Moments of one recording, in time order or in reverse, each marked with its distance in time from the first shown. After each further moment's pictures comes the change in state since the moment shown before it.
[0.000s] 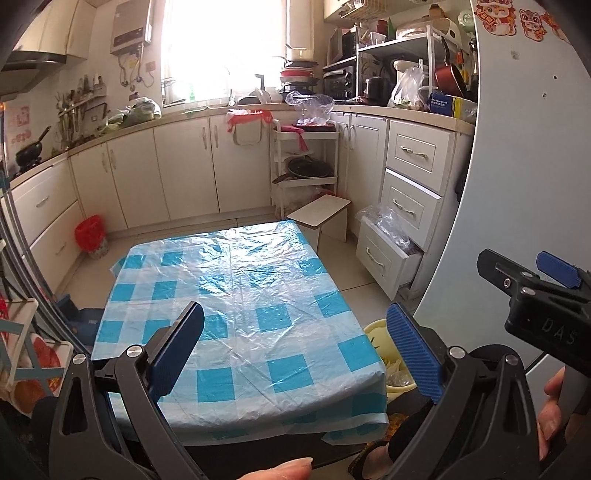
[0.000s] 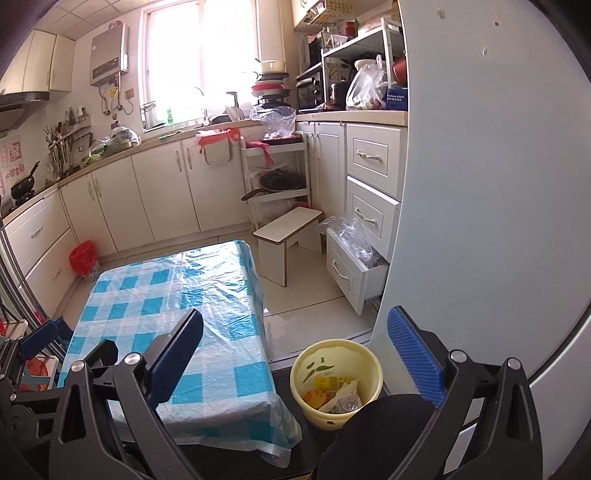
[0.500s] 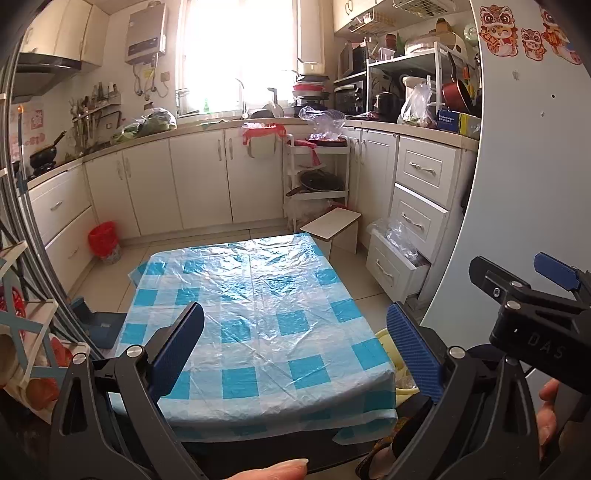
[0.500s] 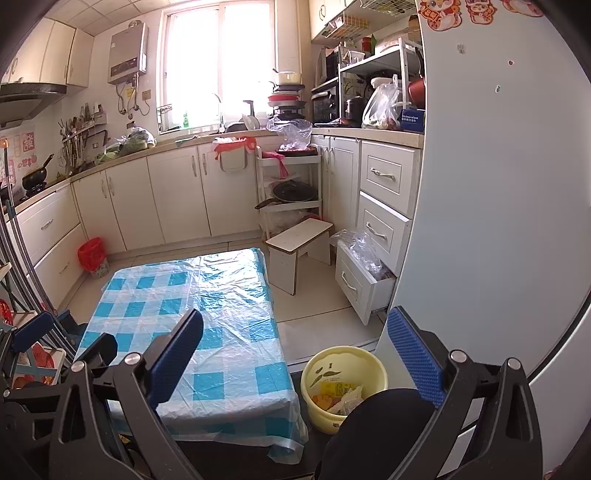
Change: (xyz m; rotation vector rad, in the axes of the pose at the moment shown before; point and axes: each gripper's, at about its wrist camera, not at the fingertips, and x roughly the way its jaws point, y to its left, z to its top) left arm -0.041 0.017 0.001 -0.020 -0.048 0.041; right arm -0.027 0.030 0.000 -0.047 -0.042 0.016
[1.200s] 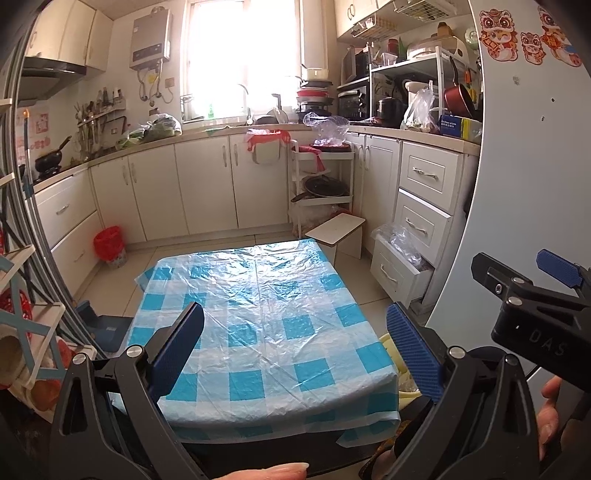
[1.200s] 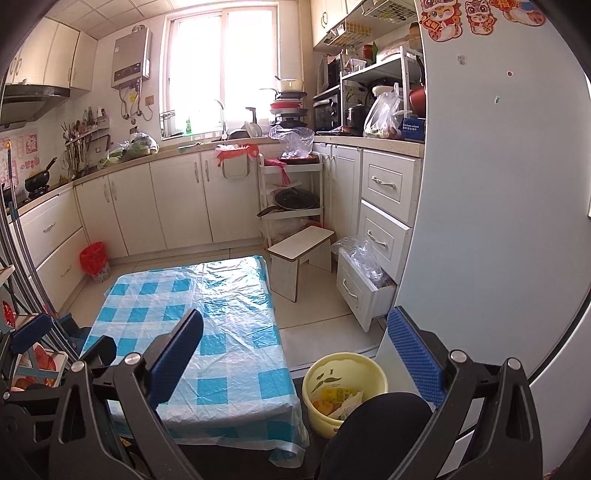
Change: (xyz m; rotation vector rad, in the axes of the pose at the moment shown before) left arm -0.009 0.001 0.004 0.002 -0.019 0.019; right arm -0.009 0.002 0.002 -0.003 -0.028 0.003
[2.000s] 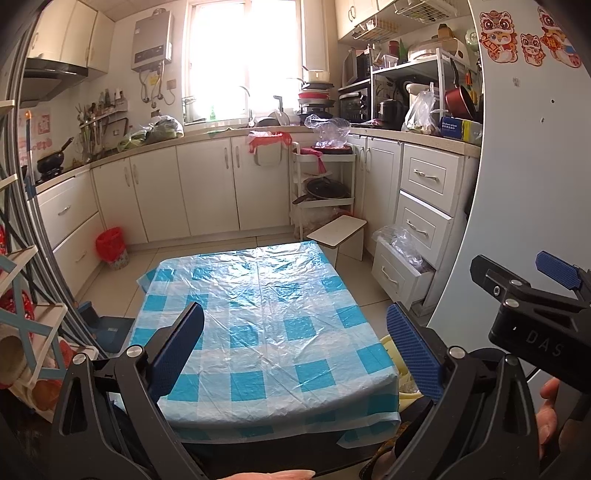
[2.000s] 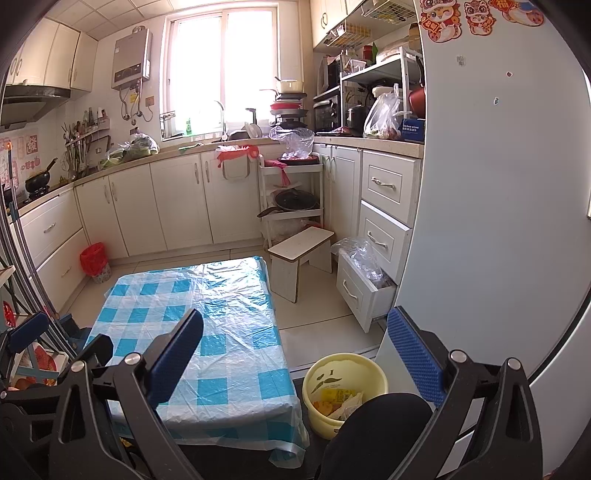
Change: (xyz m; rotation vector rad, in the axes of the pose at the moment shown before) left arm -0.003 -0.001 0.001 -0.002 -0.004 0.003; right arm -0.001 0.000 0.001 0.000 -0.002 0.000
